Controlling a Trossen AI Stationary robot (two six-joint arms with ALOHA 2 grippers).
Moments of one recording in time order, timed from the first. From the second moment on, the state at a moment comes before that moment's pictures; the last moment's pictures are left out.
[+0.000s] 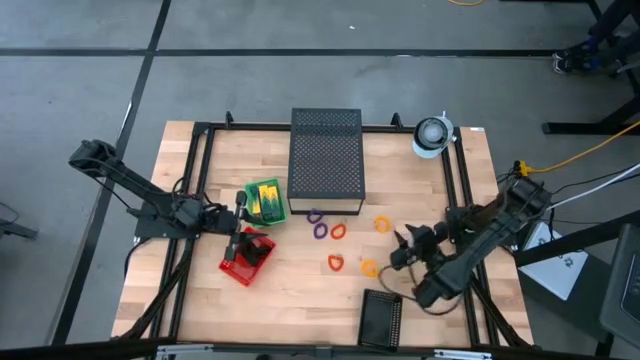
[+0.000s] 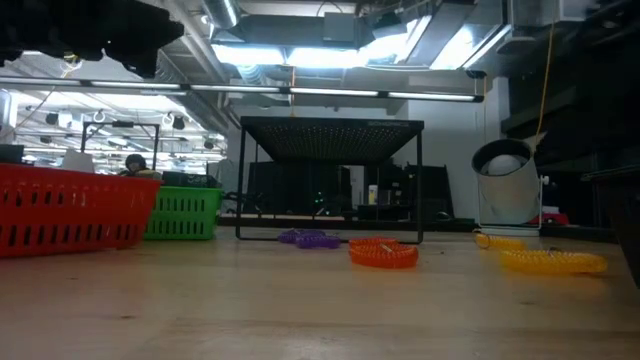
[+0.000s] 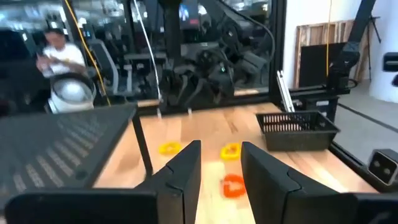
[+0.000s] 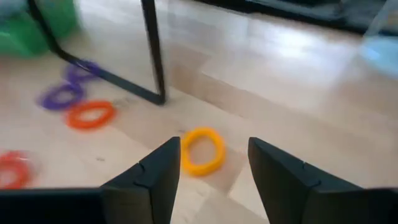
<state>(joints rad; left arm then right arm) -0.42 0.77 0.18 0.61 -0.37 0.08 0.88 1.67 0.86 -1.21 0.99 2.14</state>
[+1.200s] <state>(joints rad) -0.44 0.86 0.18 0.48 -0.32 -0.07 0.51 1.69 0.99 -0.69 0.17 1.35</state>
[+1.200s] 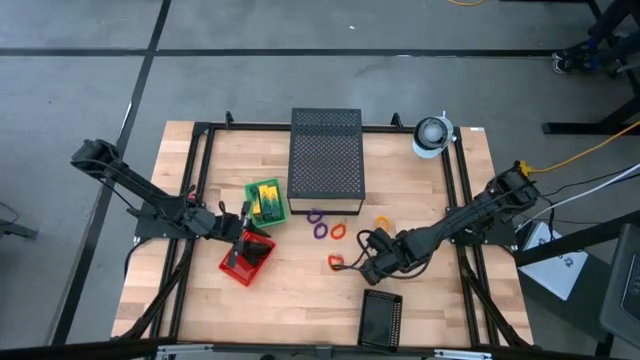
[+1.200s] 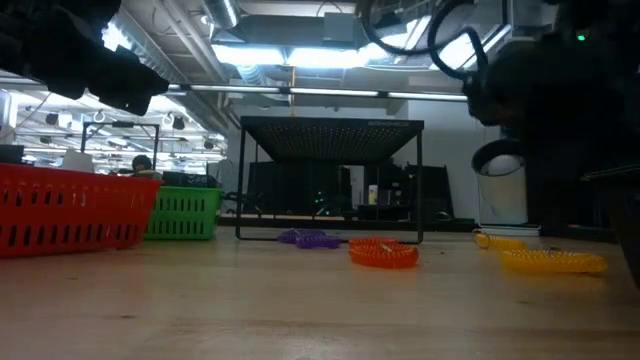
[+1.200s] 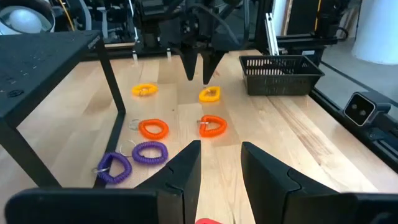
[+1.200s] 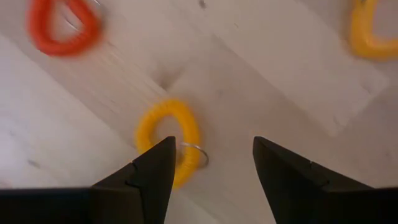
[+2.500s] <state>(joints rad) -0.44 0.86 0.18 0.49 -0.32 -0.08 0.48 1.73 1.05 -0.62 0.27 1.26</state>
